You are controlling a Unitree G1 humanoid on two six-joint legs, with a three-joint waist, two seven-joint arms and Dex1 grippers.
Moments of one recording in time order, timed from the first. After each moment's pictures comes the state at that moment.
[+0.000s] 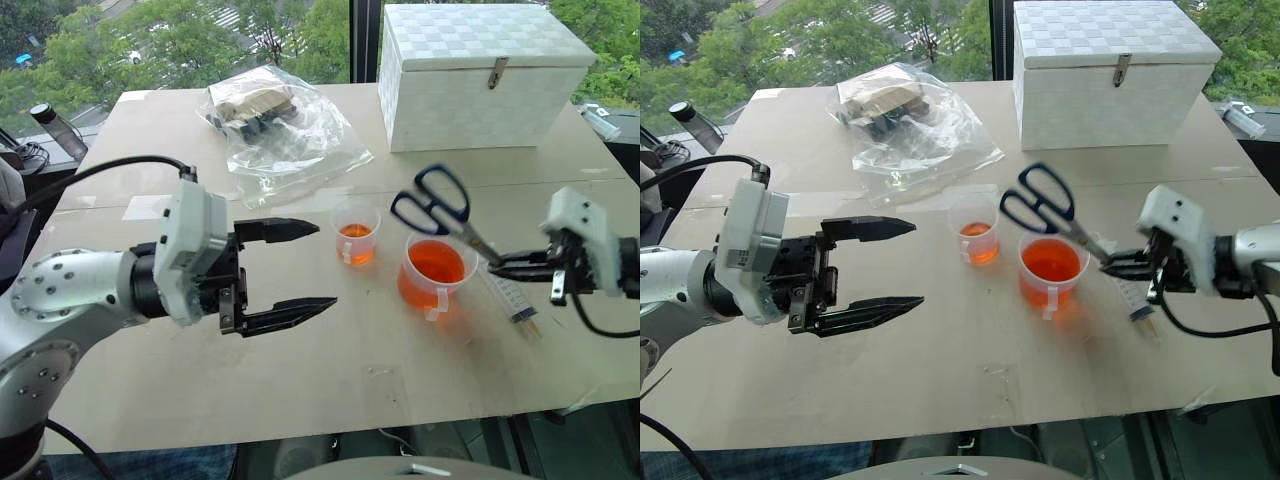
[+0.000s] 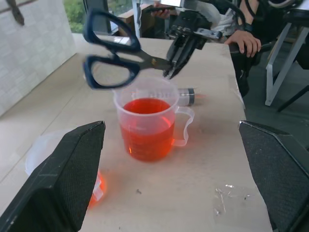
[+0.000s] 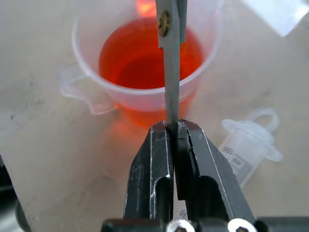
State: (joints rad) left arm -0.15 1.03 0.38 -0.76 -1.13 0.71 -0.82; right arm -0.29 -1.20 -0.20 -0.44 0.73 0.94 1.00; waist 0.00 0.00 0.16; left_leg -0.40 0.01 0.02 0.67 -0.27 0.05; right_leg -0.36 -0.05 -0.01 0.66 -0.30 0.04
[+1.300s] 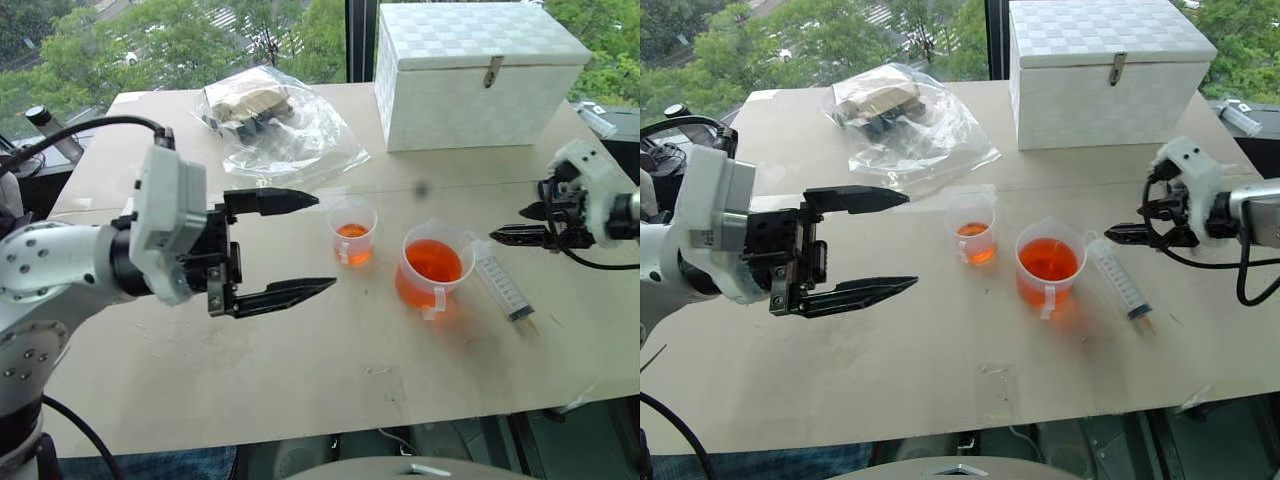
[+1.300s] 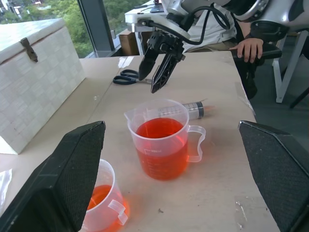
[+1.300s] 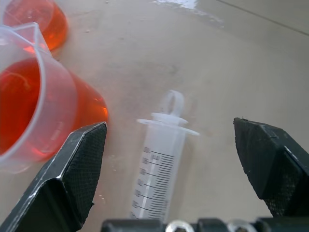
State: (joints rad) left arm -0.26 1.04 0.40 -0.72 -1.12 0.68 -0.87; right arm -0.75 -1.03 0.05 -0.21 0.60 1.46 0.82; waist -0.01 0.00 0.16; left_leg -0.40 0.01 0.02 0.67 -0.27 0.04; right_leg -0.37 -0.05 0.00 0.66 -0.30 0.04
